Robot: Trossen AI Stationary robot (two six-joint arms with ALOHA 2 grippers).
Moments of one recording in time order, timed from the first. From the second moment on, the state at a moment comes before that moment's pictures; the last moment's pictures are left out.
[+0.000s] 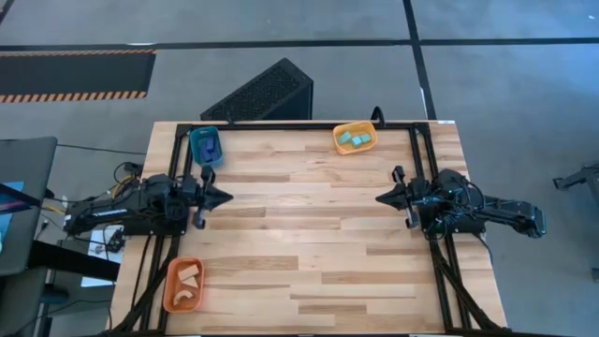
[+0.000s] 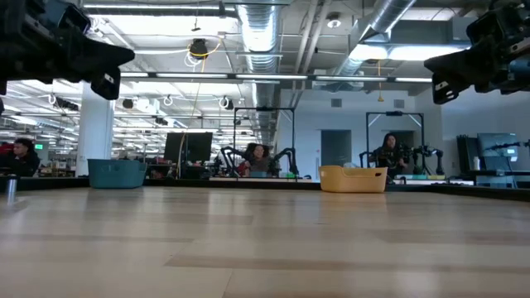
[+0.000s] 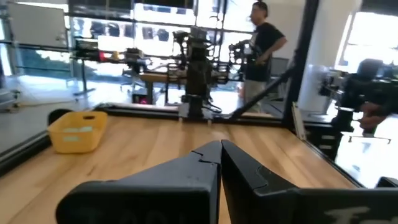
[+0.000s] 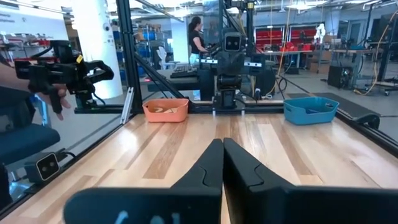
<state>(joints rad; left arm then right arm) 0.17 0.00 0.01 0.08 0.22 -0.11 -0.25 0.01 0.01 0.07 -0.37 0.07</state>
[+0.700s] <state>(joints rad) 0.17 0.01 0.01 0.08 0.02 -0.04 -0.25 0.01 0.01 0.09 -0.29 0.13</state>
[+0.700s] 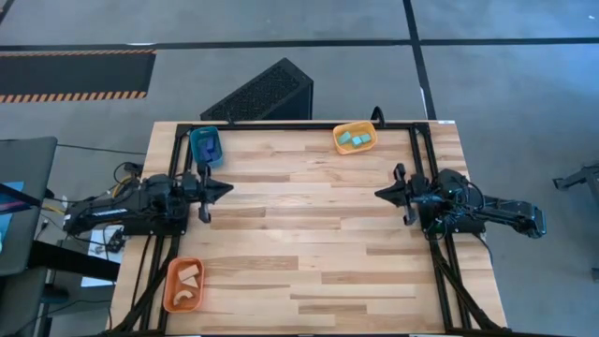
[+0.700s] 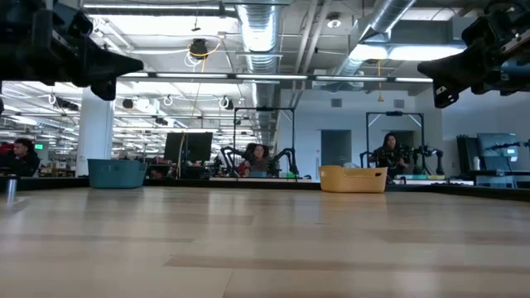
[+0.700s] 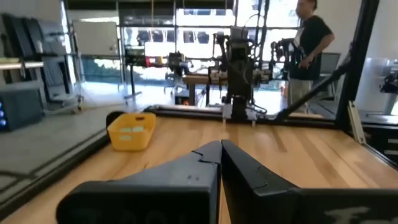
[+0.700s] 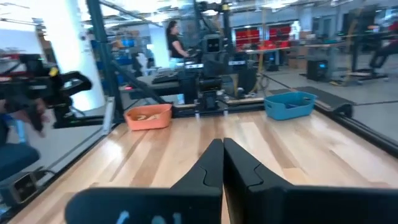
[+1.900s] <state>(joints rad) 0.16 0.00 0.01 0.28 -0.24 -0.06 -0.11 0.01 0.01 0.12 -0.26 0.03</state>
